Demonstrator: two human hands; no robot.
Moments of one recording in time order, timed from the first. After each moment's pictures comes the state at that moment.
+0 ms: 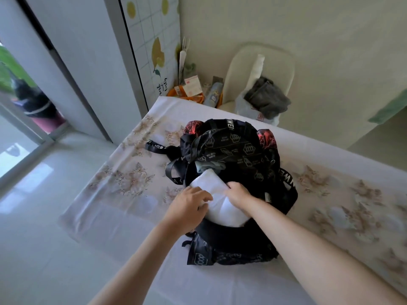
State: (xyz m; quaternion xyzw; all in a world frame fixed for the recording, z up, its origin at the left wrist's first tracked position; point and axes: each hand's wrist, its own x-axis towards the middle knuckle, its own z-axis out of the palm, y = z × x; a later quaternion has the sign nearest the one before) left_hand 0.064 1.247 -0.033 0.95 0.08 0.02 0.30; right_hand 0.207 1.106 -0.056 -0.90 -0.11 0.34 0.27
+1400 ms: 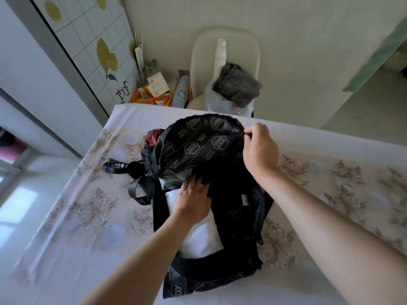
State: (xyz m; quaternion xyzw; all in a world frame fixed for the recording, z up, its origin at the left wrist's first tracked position) left_hand 0.205 1.189 -0.093 0.99 0.00 -0.11 0.04; right_hand 0.346 1.030 -0.004 -0.94 -0.14 -0.17 0.27
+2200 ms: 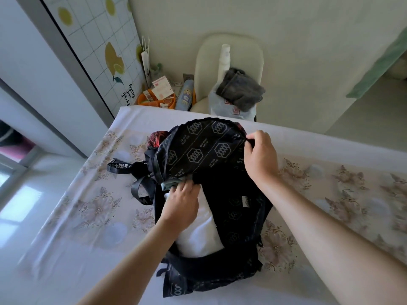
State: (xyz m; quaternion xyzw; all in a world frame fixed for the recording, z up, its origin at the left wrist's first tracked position) left_hand 0.179 1.212 -0.075 1.00 0.01 0.01 0.02; right_hand 0.339 1.024 -0.008 -0.91 -0.14 -0.15 0.35
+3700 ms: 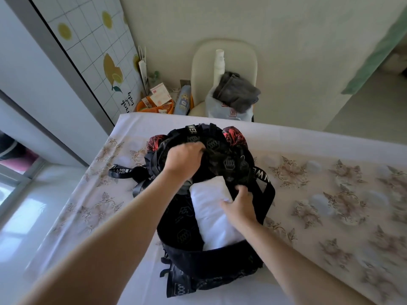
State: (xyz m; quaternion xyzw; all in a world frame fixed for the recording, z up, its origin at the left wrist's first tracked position) left_hand 0.272 1.228 0.005 0.99 0.01 0.09 0.08; right_hand 0.222 1.033 -0.069 -0.88 0.08 0.20 0.43
